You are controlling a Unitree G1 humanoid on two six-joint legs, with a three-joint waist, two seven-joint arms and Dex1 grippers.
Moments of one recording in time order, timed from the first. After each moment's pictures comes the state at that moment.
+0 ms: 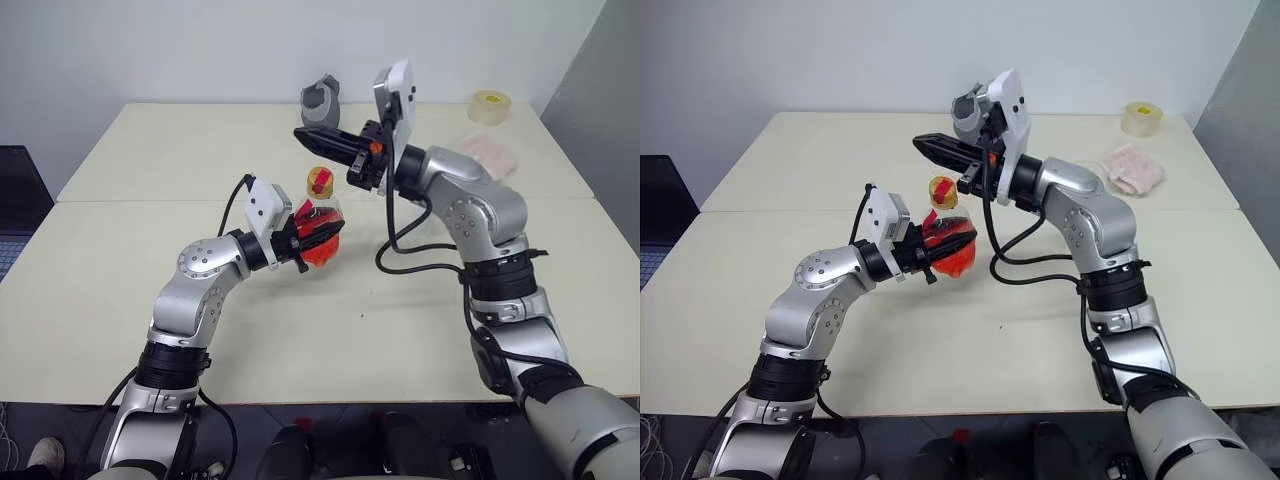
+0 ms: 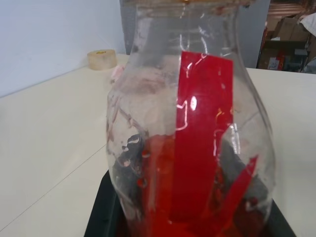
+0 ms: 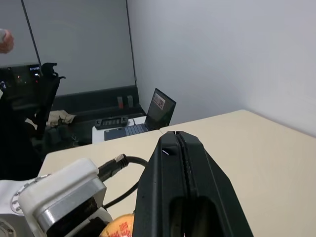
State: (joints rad) left arm -0.51 0.43 -0.05 -0.08 -0.38 0.35 -0.82; right arm -1.03 -0.18 0.04 0.14 0.52 0.62 0.78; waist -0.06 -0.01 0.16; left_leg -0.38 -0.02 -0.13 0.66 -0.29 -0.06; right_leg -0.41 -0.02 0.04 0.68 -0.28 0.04
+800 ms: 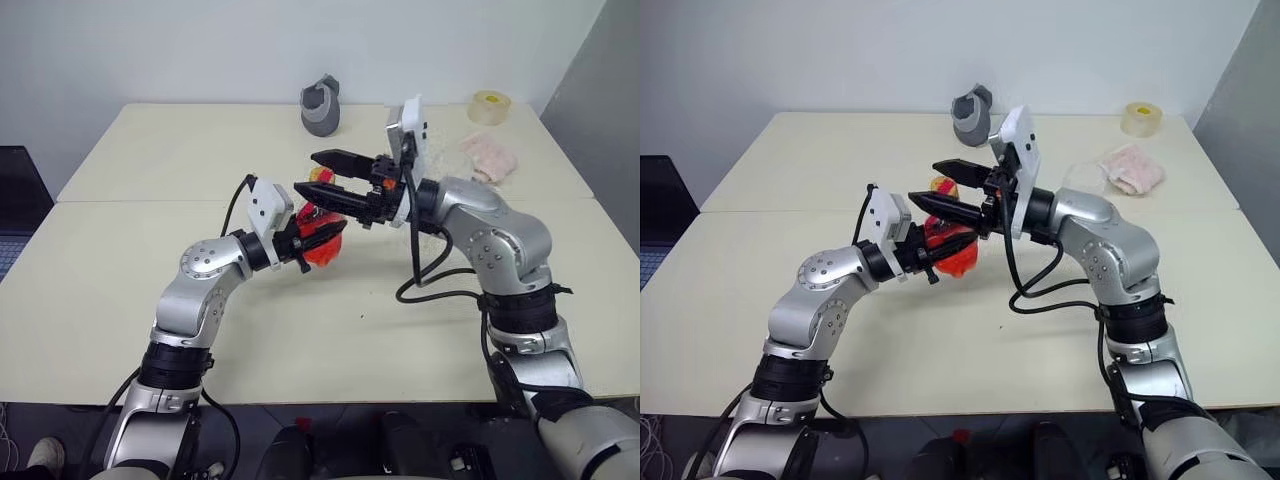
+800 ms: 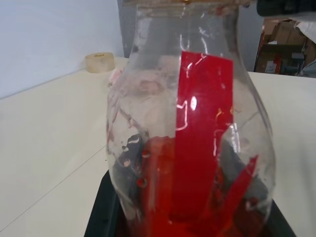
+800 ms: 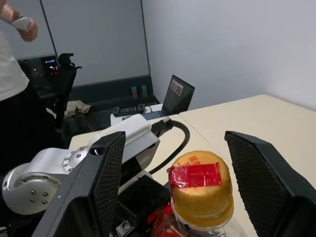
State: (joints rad) left arm -0.51 0.42 -0.05 -0.08 -0.38 0.34 -0.82; right arm -0.85 -0.24 0.09 -0.12 0.57 0.70 0.76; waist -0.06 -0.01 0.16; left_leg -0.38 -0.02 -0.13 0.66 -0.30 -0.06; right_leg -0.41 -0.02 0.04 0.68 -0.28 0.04
